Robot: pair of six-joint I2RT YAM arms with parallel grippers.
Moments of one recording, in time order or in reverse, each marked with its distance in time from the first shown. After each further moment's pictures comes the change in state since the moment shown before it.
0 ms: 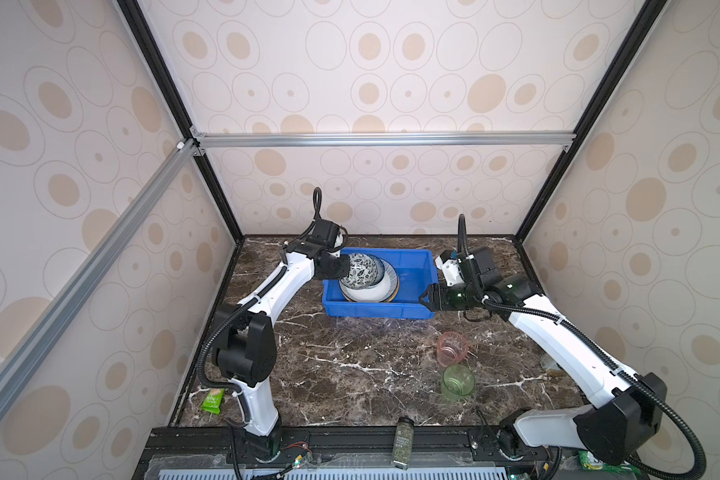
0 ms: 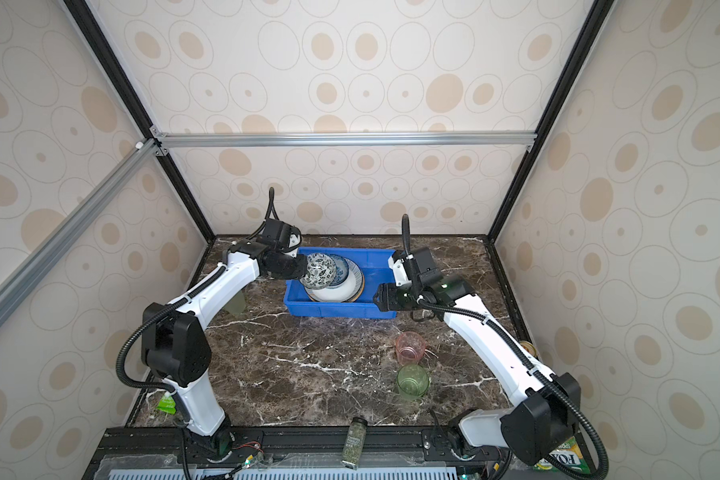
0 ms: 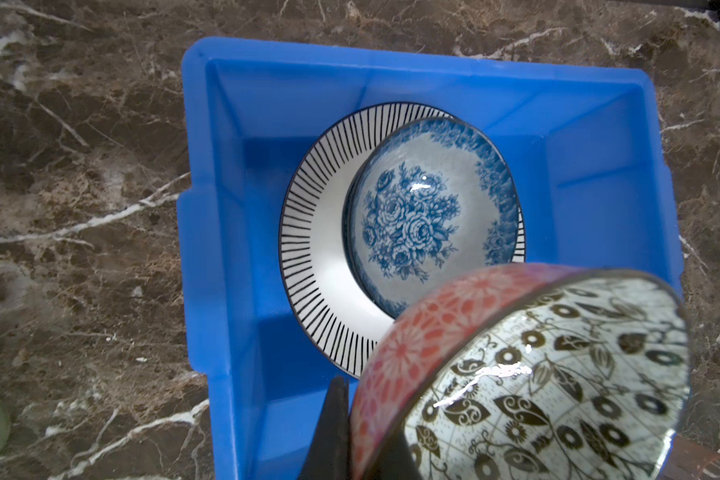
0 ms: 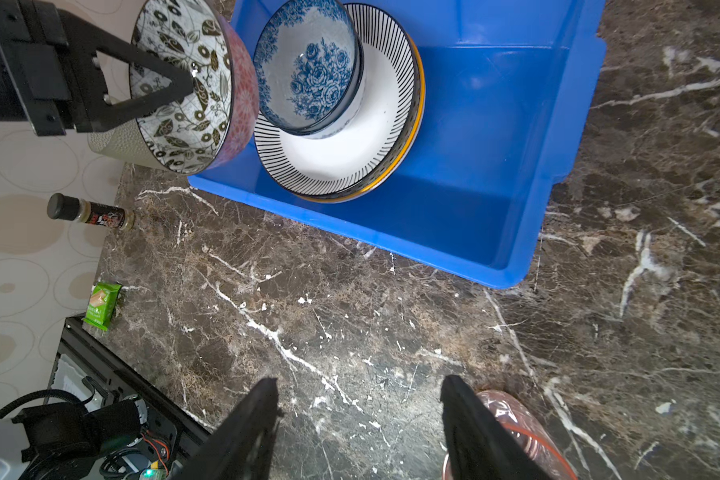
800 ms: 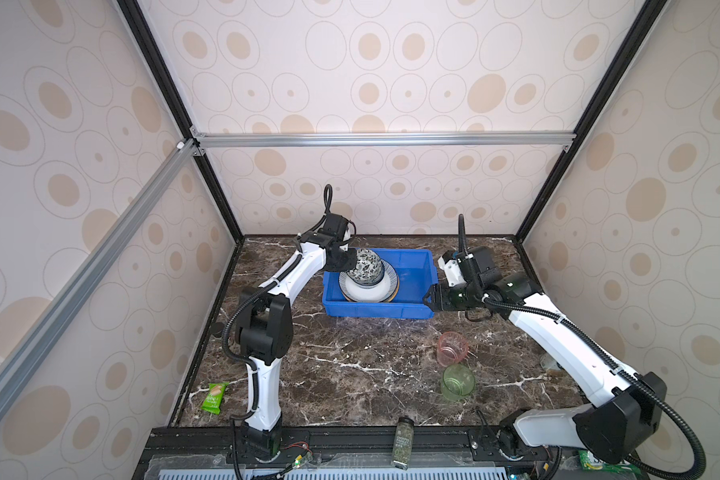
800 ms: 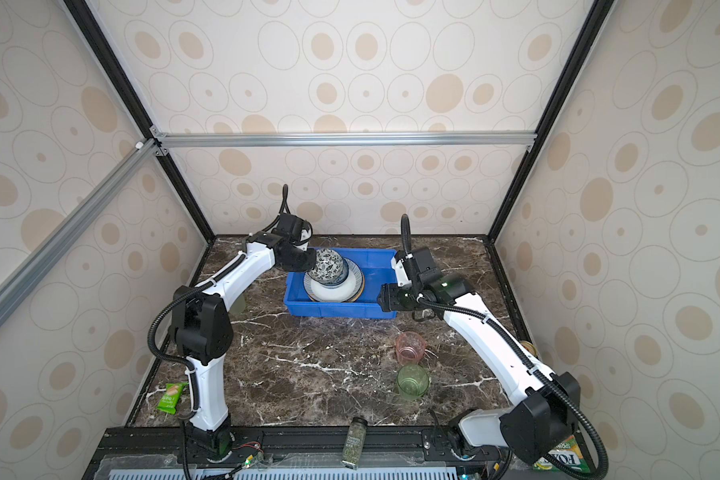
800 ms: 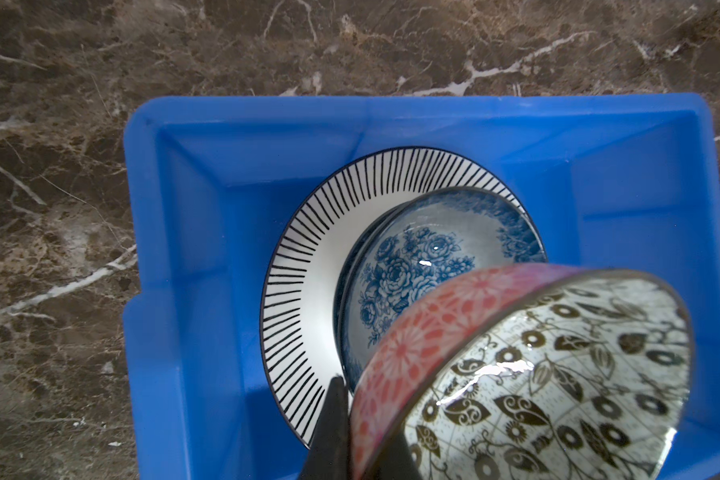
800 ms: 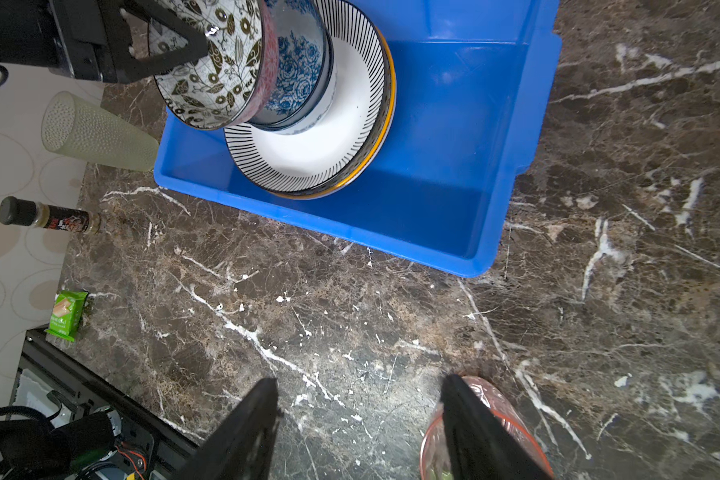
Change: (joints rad) left arm -0.007 0.207 0.196 -0.031 -0.013 0.024; right arm 0.000 0.016 0.029 -0.055 0.064 -0.007
